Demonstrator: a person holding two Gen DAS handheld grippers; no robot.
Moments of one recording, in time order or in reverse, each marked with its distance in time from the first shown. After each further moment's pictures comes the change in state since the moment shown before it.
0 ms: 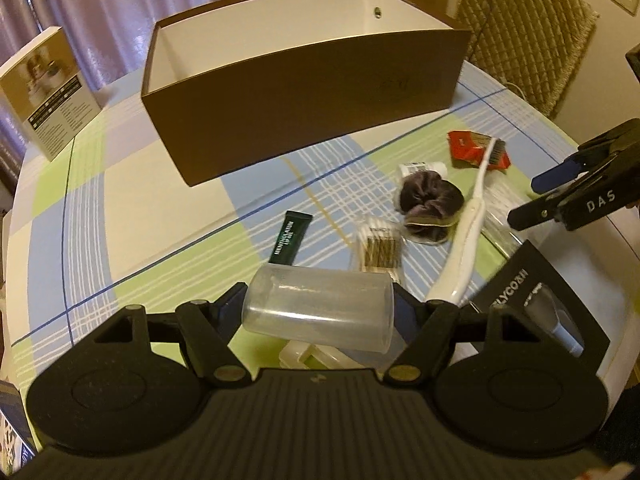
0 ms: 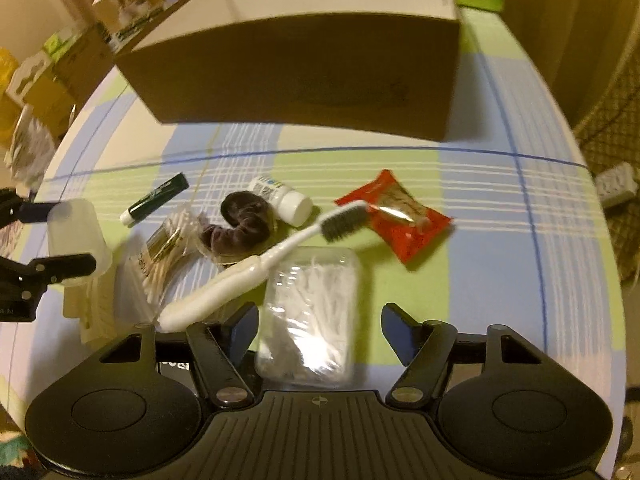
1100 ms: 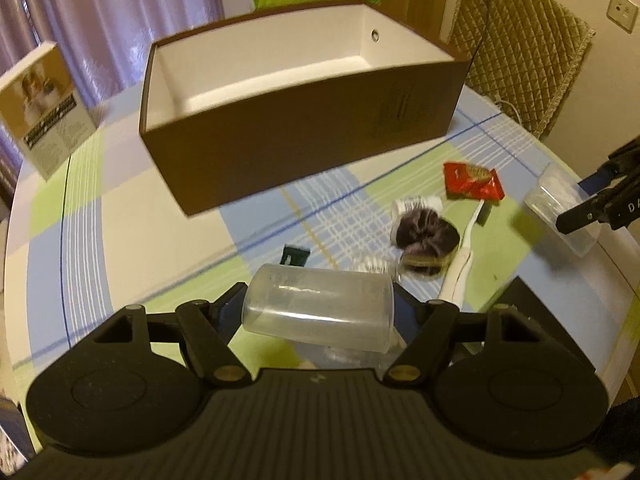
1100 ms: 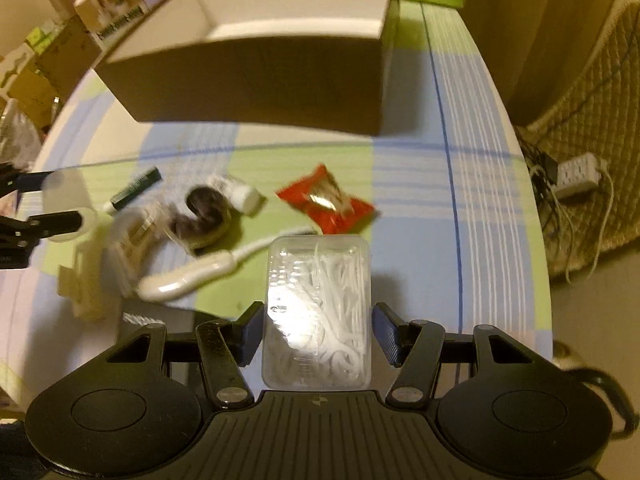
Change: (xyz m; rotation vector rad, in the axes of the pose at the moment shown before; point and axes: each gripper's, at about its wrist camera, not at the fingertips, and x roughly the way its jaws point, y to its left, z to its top) left arm -0.006 0.003 0.024 0.028 -0.038 -0.040; right arm -0.054 -0.027 0.006 -0.019 0.041 -0.052
